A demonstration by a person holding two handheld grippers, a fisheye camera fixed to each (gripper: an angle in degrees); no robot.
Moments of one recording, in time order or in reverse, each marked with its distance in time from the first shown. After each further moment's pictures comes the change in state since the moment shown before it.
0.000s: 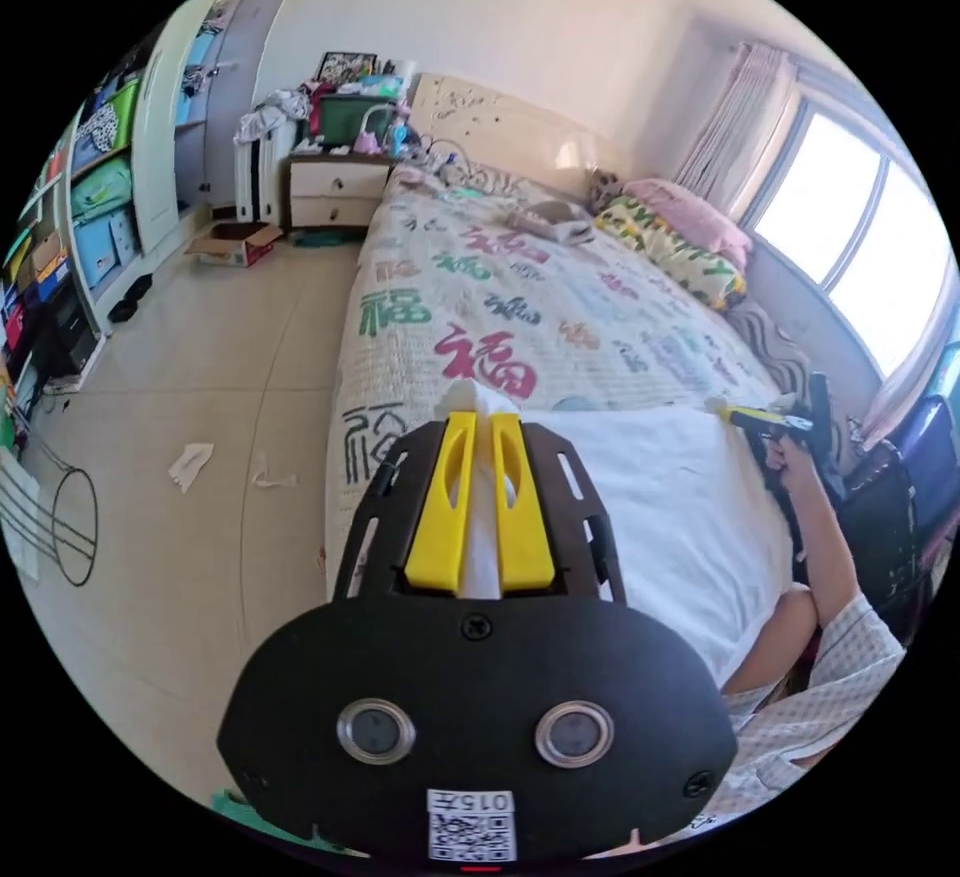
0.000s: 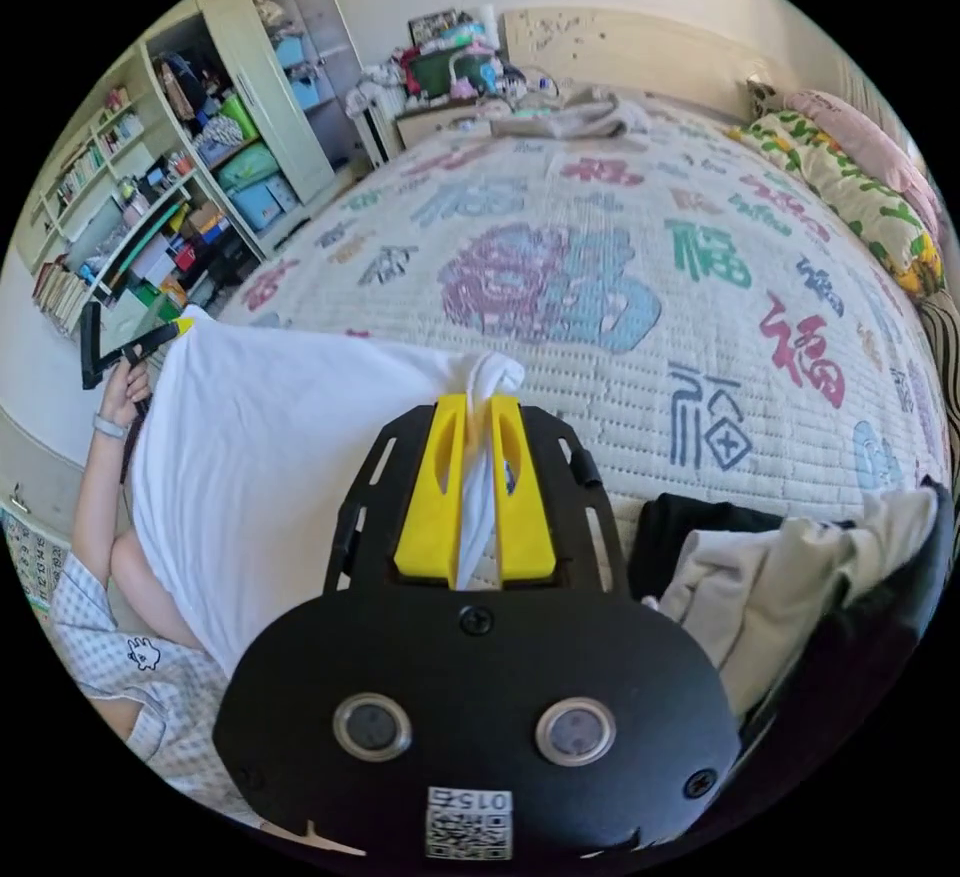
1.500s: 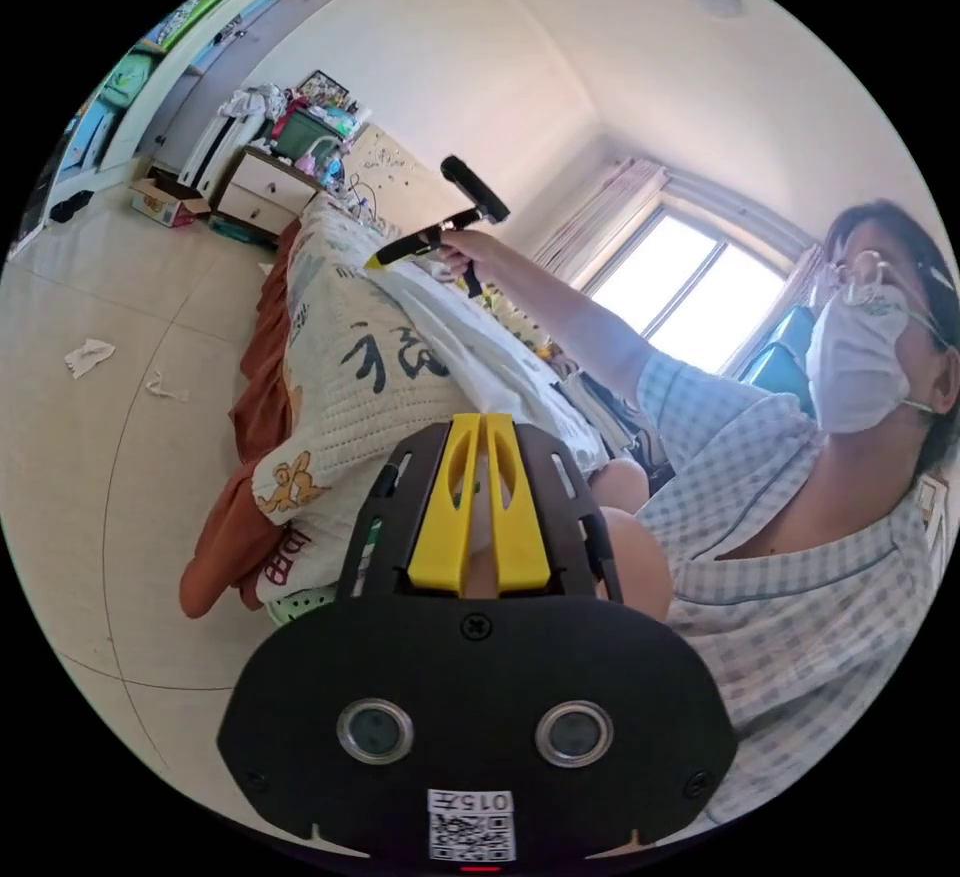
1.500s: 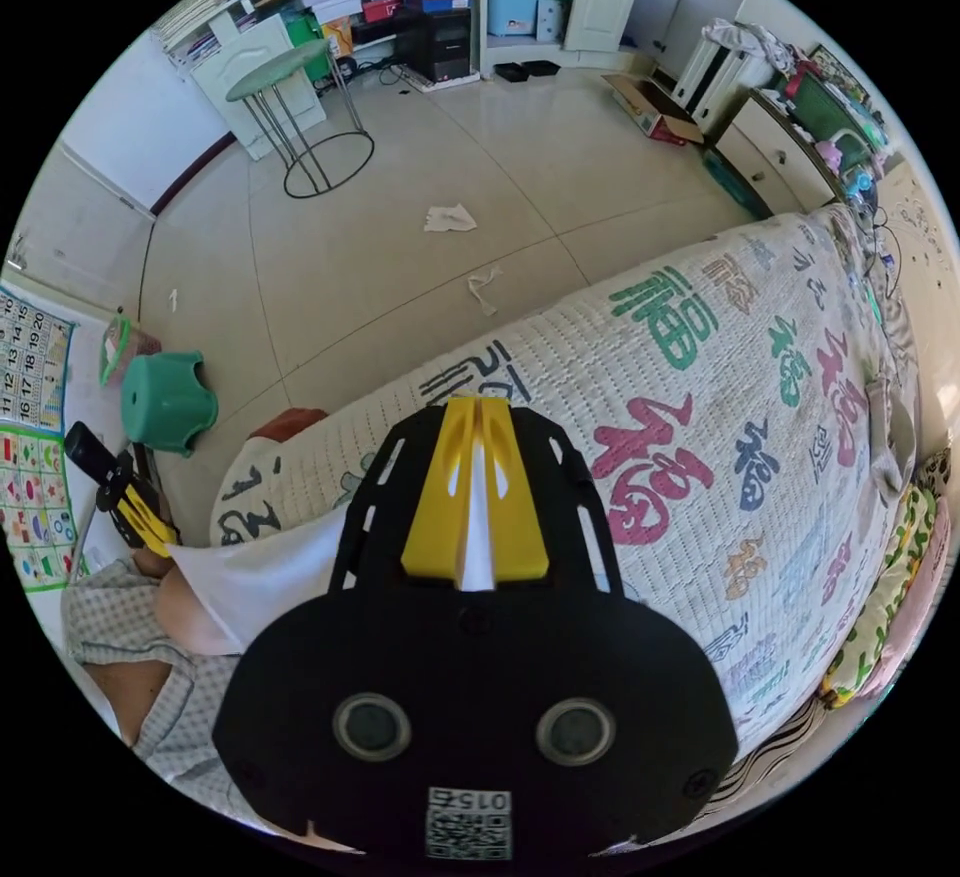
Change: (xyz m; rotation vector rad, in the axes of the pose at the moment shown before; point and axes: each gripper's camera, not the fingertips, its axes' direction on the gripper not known) left arm -0.118 0.326 -0.194 0.320 0.585 -0.046; right arm -0.549 -0.196 0.230 -0.348 -0.031 -0.694
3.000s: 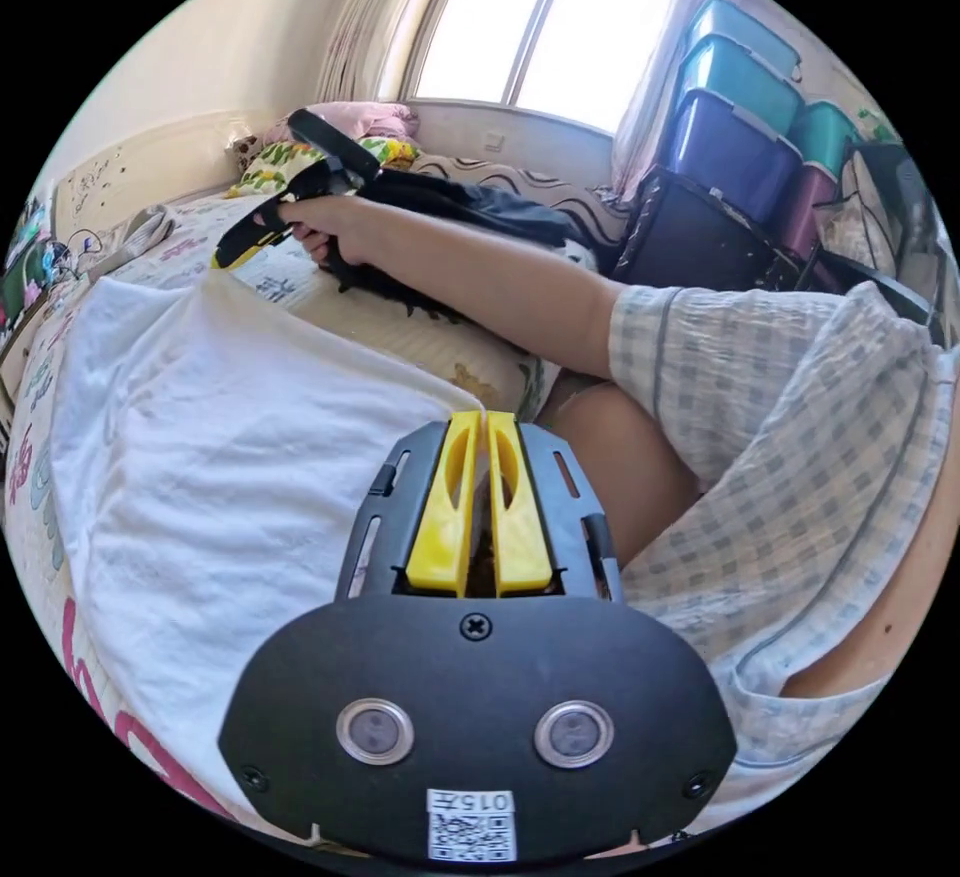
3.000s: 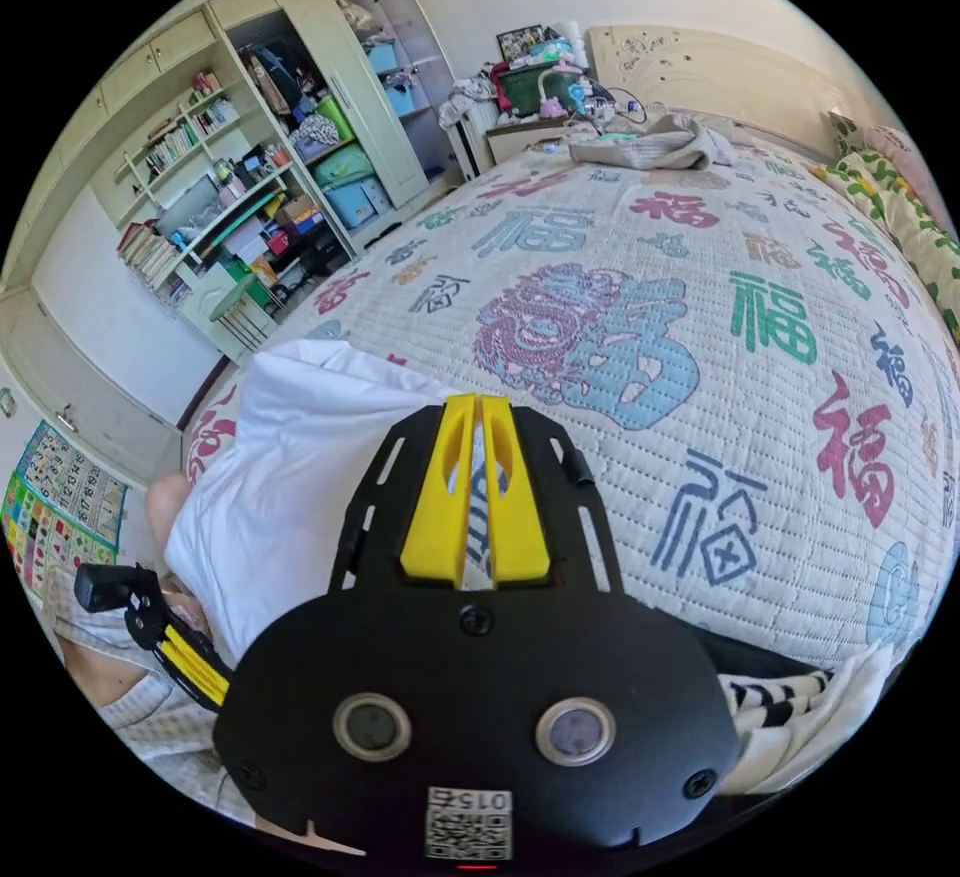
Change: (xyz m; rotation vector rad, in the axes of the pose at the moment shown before) left arm 0.311 0.080 0.566 -0.610 0.044 0.588; right arm 0.329 0.572 -0.093 0.453 -0.107 0.482
